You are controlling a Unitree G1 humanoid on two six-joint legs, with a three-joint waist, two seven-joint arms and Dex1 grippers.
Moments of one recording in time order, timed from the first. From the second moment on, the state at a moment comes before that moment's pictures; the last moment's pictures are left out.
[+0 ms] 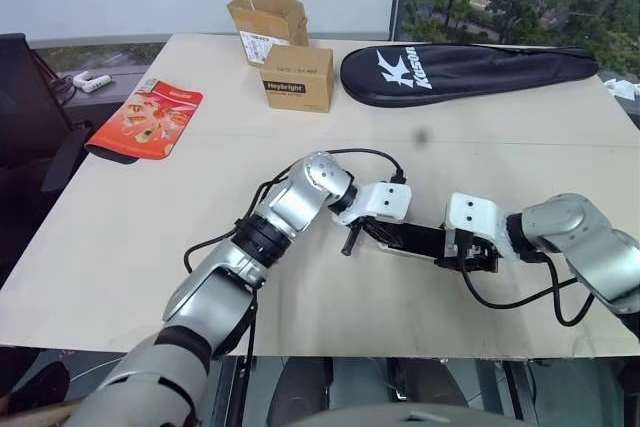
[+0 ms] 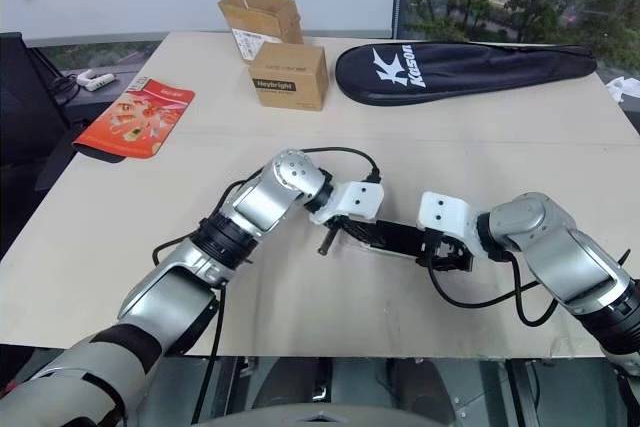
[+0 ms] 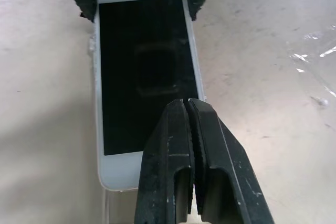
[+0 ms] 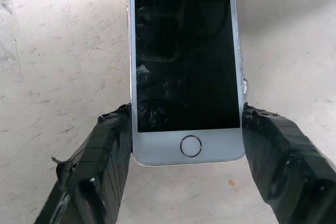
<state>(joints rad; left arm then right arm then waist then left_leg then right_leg) -0.88 0.34 -0.58 0.35 0.10 0.25 -1.47 -0.42 -0.92 0.38 -0.44 0.13 0.85 1.02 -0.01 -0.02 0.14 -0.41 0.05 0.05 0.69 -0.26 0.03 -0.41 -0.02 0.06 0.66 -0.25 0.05</state>
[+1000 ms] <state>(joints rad) -0.99 0.24 -0.60 0.64 0.13 0.17 -1.49 -0.39 -0.90 0.35 -0.47 0.16 0.94 0.94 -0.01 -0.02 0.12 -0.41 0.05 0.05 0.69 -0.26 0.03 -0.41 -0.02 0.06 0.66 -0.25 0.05</state>
